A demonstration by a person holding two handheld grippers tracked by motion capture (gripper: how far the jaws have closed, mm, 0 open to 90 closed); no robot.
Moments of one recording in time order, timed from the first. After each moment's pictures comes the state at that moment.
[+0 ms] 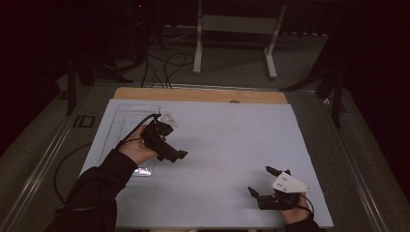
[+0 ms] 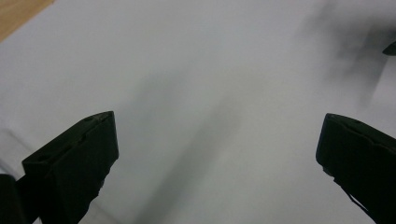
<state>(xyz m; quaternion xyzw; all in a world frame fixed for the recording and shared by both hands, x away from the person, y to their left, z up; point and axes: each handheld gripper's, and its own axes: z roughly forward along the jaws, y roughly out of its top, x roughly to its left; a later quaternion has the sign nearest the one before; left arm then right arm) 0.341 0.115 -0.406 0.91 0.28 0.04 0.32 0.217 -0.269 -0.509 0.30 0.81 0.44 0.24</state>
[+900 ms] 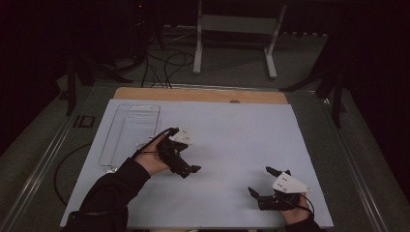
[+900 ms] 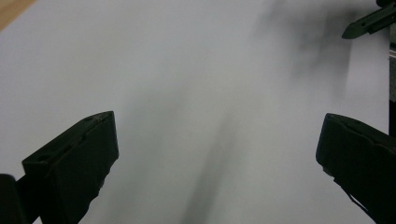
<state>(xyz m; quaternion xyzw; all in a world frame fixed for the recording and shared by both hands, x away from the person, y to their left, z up) 0.320 0.082 -0.437 0.92 0.18 0.04 0.36 0.216 -0.269 -0.509 0.30 0.81 0.44 0.24</state>
